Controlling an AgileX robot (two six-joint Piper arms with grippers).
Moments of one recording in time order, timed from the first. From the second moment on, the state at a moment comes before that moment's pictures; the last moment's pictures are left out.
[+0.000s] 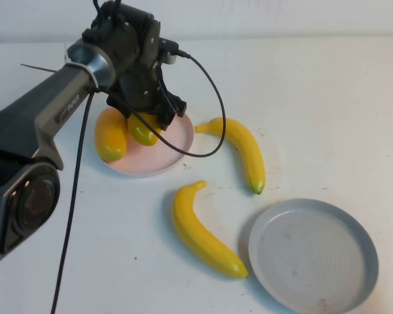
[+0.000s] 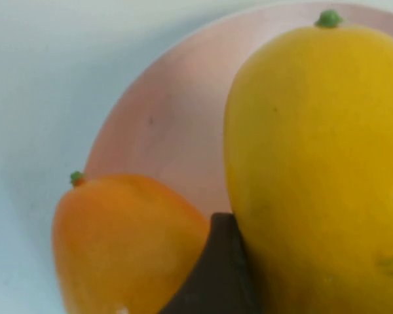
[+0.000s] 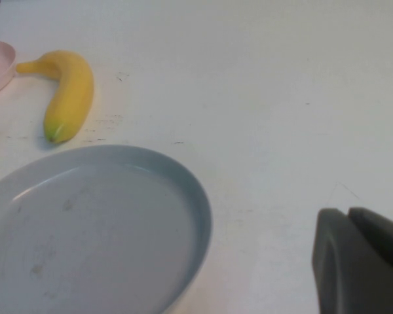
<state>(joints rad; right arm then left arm) 0.13 -0.01 0.02 0.12 0.35 -0.03 -0.42 2.33 -2.20 0.16 1.17 -0.06</state>
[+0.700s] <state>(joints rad) 0.13 -0.01 0.02 0.12 0.35 -0.03 -0.43 2.16 -2.24 0.01 1.24 -0.02</state>
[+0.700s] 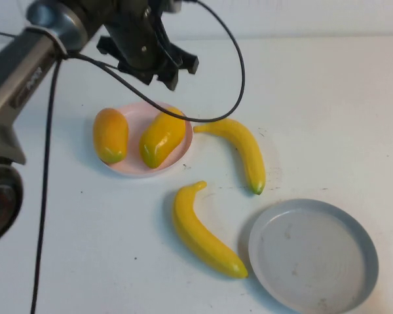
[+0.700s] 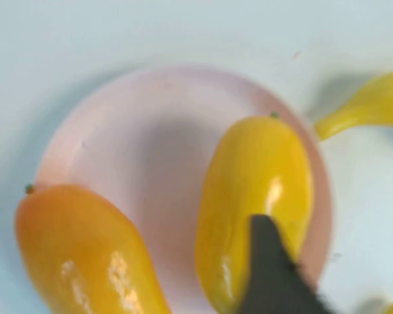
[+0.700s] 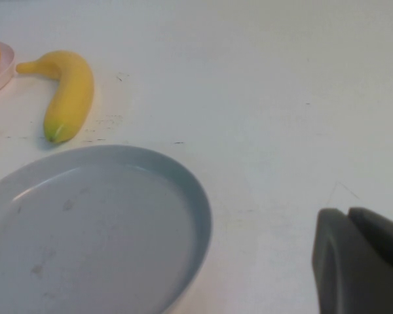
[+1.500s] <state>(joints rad) 0.13 -0.01 0.02 0.12 0.35 -0.03 -0.47 1.41 -1.70 -0.02 1.10 0.07</state>
